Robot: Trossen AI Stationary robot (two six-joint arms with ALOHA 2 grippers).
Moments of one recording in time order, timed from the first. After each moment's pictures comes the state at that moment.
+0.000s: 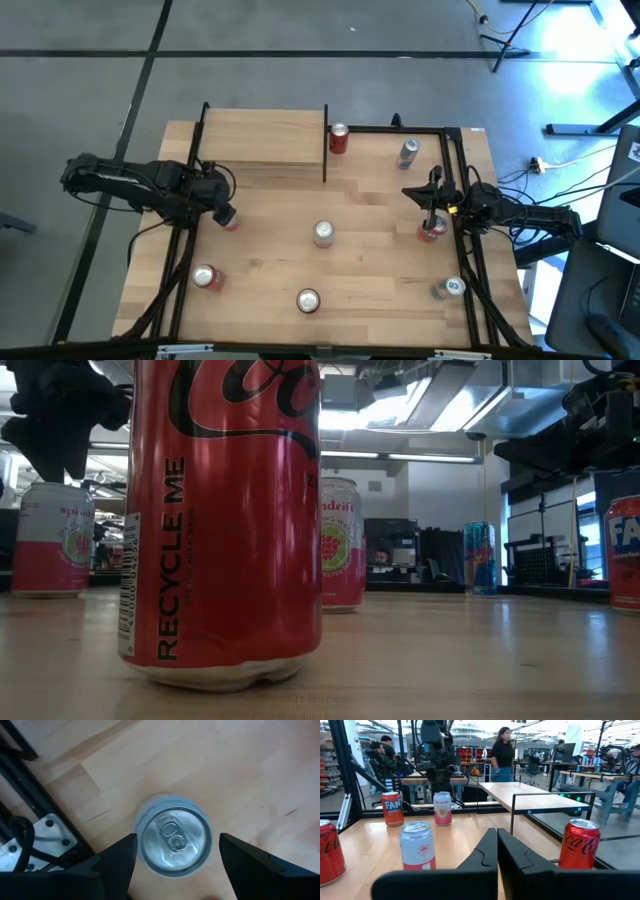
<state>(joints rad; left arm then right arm) -0.09 0.87 0.83 -1.30 -0.13 -1.10 -0.08 0.05 0.02 0.10 0.09 -0.03</state>
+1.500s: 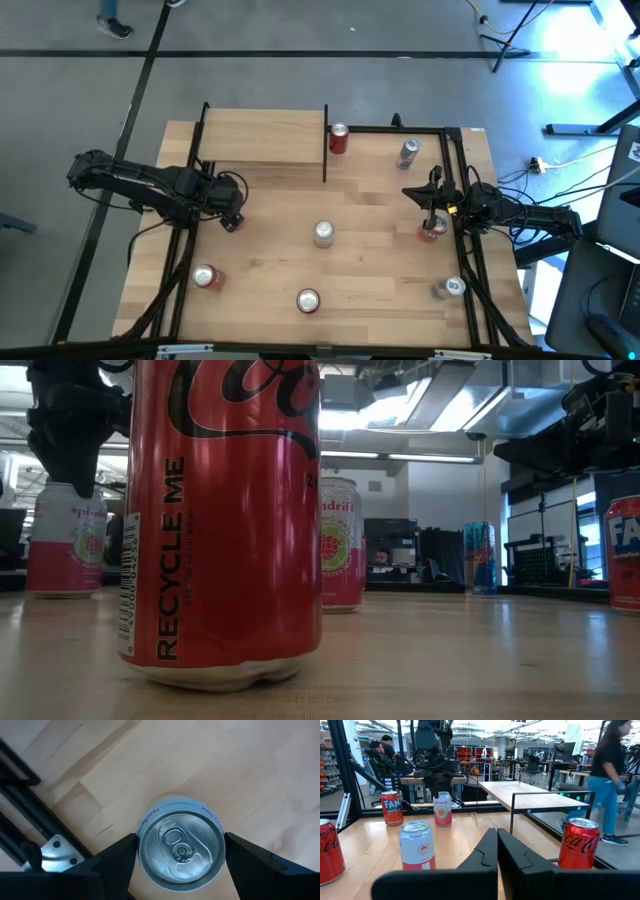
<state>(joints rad) -0.12 1.02 0.83 -1.24 -0.16 -0.98 -0.08 0.05 0.02 0.10 0.09 -0.03</state>
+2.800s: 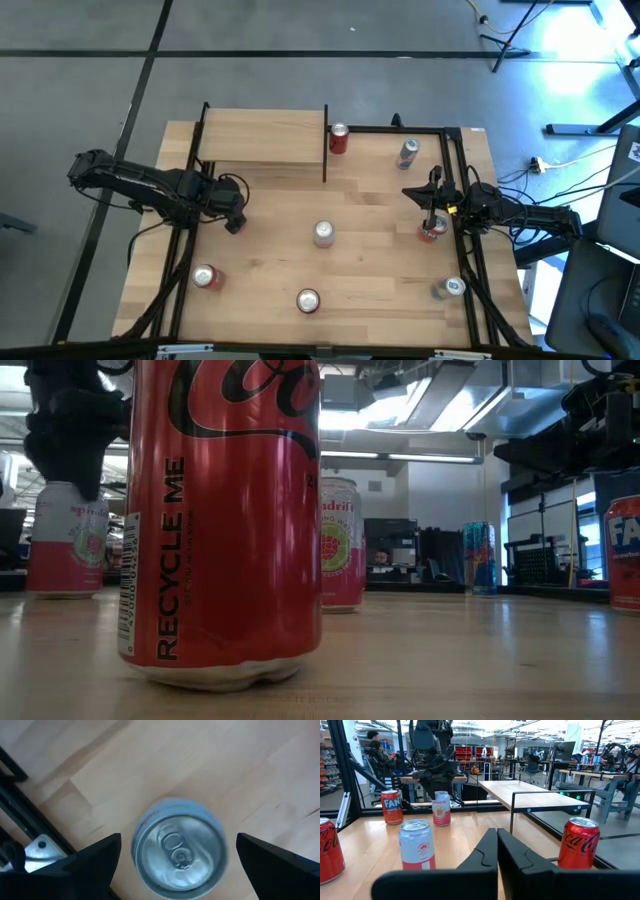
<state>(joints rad) -0.14 1.03 0.80 -1.20 -0.17 -1.05 -0.08 0.05 0.02 0.09 0.09 -0.03</state>
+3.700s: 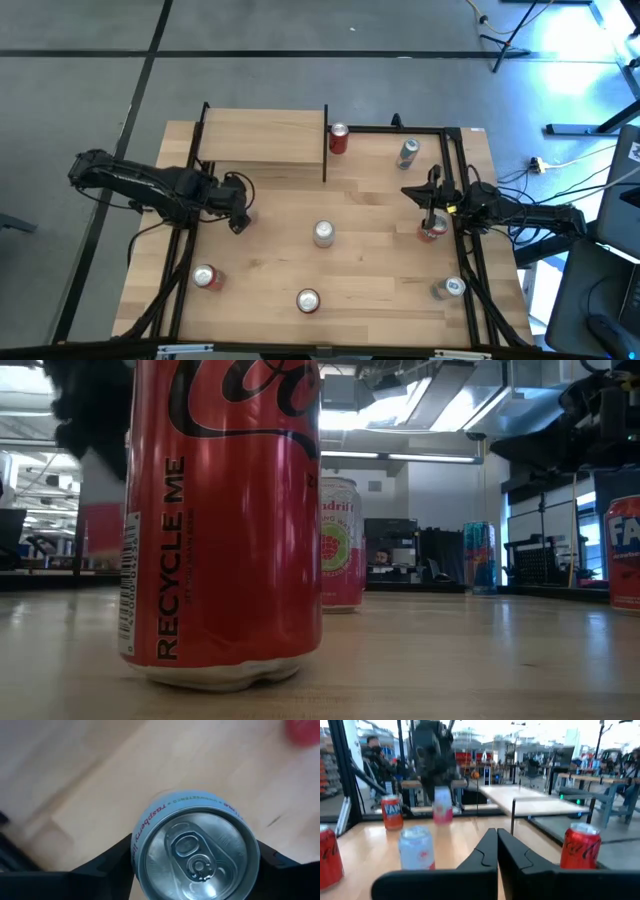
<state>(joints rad) -0.14 1.03 0.88 -1.10 -0.24 -0.92 -0.08 0.13 0.02 0.19 0.09 -0.03</state>
